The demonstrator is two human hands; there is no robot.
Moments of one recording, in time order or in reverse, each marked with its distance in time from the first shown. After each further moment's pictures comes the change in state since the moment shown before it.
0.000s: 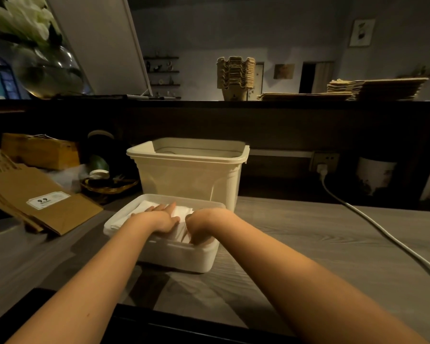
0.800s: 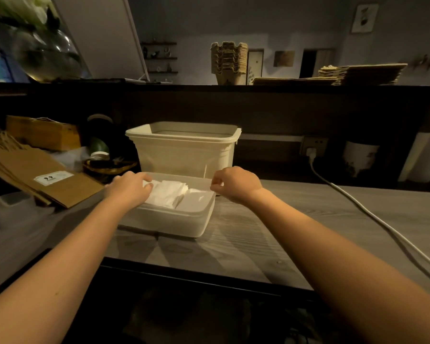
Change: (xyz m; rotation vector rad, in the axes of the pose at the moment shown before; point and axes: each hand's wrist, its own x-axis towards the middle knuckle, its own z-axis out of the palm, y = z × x) left_hand -0.064 -0.022 -0.005 -0.151 0.476 -0.087; right_hand -0.055 0.056 0.026 0.334 0.569 0.190
